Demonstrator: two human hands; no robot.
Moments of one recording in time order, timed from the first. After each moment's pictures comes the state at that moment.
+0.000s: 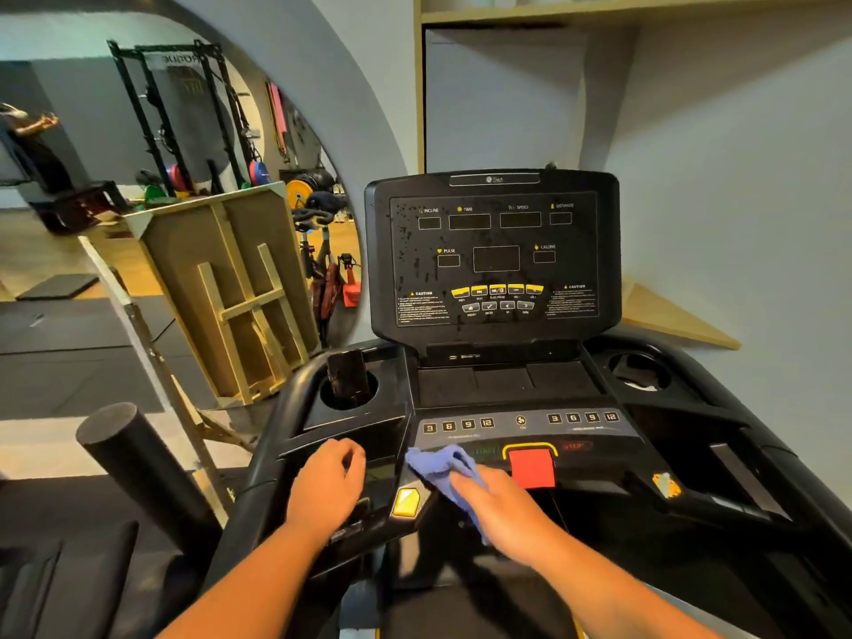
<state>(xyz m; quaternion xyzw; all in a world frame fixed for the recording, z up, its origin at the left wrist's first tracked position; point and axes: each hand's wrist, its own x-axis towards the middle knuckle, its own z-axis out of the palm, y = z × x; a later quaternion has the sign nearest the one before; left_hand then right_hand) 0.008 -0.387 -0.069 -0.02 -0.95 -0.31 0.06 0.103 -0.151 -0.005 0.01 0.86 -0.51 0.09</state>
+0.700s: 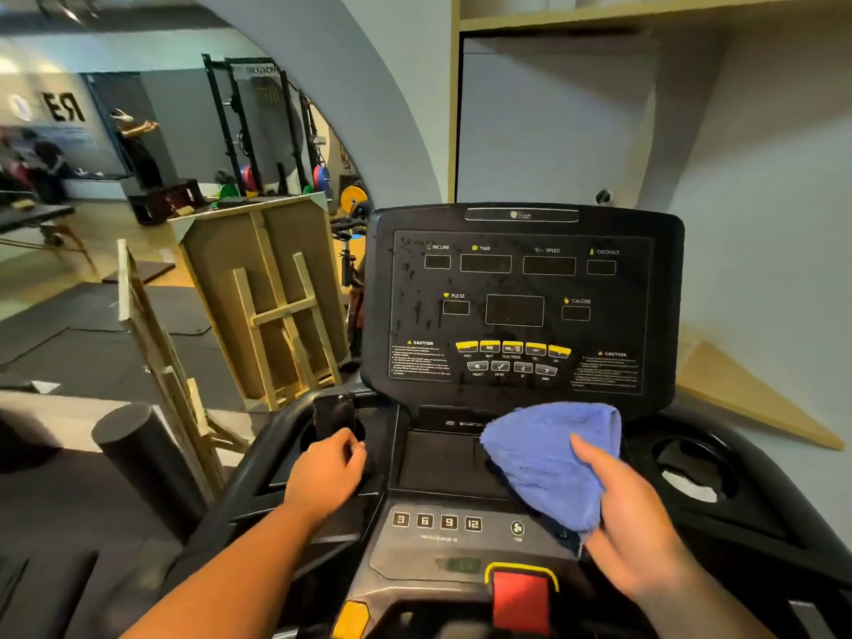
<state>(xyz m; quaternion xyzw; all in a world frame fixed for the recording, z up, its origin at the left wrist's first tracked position) -0.107 -0.333 -0.043 0.05 -0.96 -0.27 0.06 -0.006 -0.009 0.049 0.17 0.50 -0.85 0.06</state>
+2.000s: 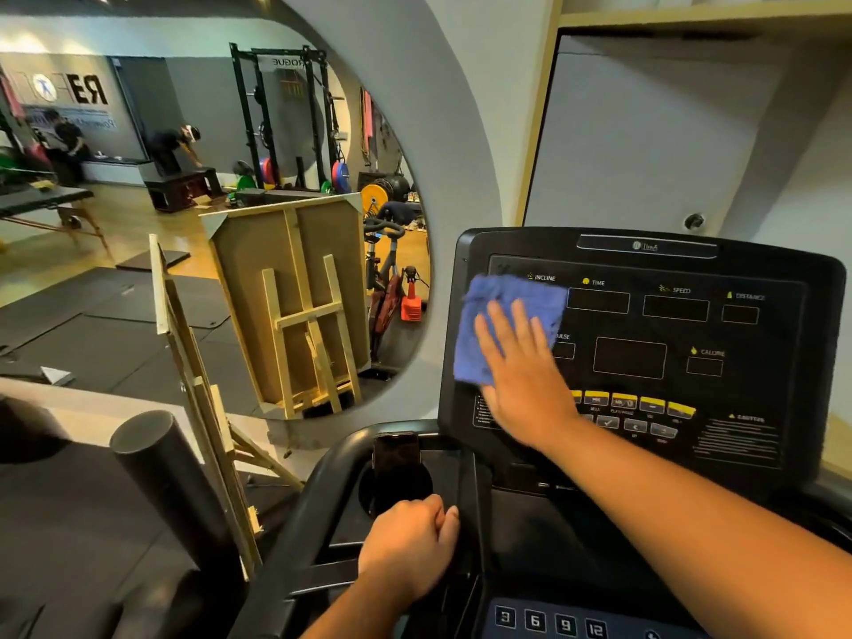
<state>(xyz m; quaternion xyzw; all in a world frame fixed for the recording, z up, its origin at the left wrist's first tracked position) -0.127 -0.343 -0.056 -0.05 -0.96 -0.26 -0.02 -0.251 -0.158 0.054 -0.21 0.93 0.06 -0.29</state>
